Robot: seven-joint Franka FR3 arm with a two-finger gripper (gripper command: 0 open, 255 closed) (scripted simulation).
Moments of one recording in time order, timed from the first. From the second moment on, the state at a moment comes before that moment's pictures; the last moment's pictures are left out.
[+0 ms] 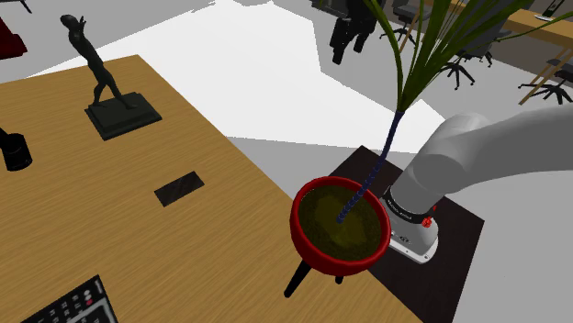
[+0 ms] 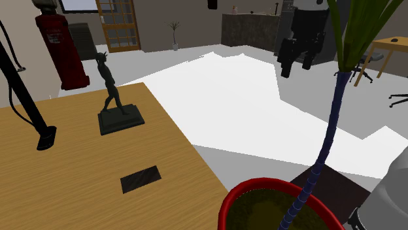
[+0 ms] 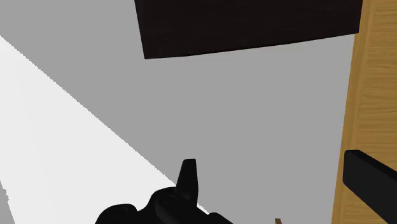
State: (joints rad) arm -0.02 -0.76 0.01 -2.41 -0.07 1.69 0.02
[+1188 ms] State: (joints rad) arm 0.07 -0.44 0.29 -2.42 0.07 2.00 0.37
